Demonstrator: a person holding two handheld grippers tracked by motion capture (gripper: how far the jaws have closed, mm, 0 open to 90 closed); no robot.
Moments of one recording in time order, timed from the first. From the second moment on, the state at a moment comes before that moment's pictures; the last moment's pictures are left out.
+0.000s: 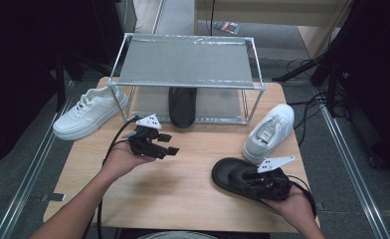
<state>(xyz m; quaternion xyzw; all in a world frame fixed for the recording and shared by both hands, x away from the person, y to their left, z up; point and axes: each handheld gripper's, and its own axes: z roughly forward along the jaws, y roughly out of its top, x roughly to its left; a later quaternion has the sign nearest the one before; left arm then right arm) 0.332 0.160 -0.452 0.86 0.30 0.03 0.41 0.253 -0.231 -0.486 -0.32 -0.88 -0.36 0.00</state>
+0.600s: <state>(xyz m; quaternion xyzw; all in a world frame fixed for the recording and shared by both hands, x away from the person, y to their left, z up) 0.328 0.174 -0.457 0.86 0.31 0.04 0.41 0.267 -0.164 -0.463 -0.33 -0.86 -0.38 0.04</state>
